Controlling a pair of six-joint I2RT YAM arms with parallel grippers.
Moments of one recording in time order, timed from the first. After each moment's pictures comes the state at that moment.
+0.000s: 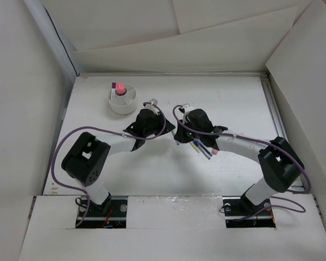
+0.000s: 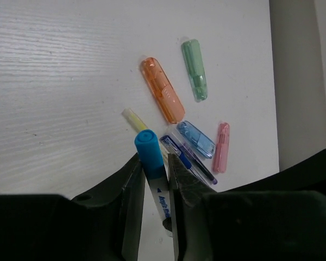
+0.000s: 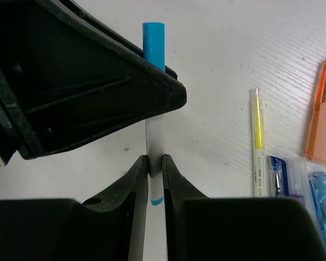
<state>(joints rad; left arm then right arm) -0.58 1.66 0.79 0.40 0.17 -0.84 0.68 1.57 0.93 -0.01 -0.14 0.33</state>
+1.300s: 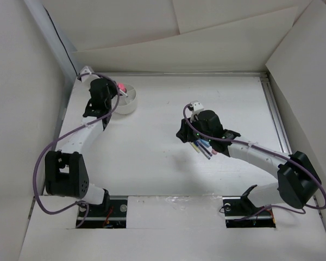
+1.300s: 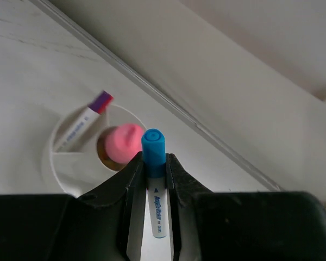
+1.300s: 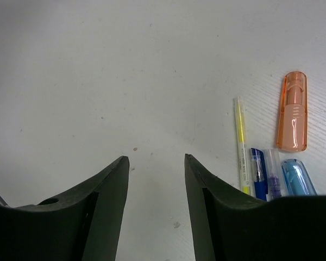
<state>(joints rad) -0.17 1.44 1.04 0.20 -0.28 -0.74 0.68 1.37 0.84 0.02 -0.09 0.33</state>
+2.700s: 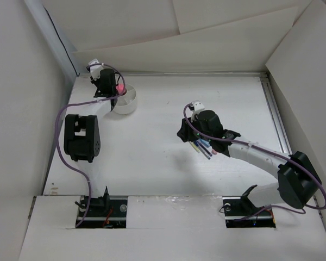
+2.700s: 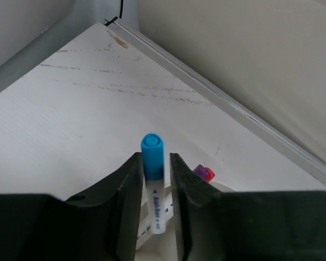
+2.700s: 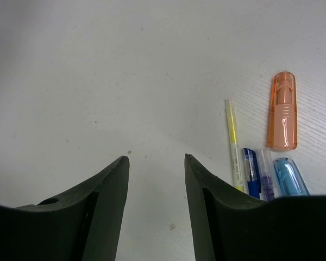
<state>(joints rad) -0.09 1.93 1.39 0.23 -0.59 -0.44 0.68 1.37 0.84 0.02 -0.06 0.34</state>
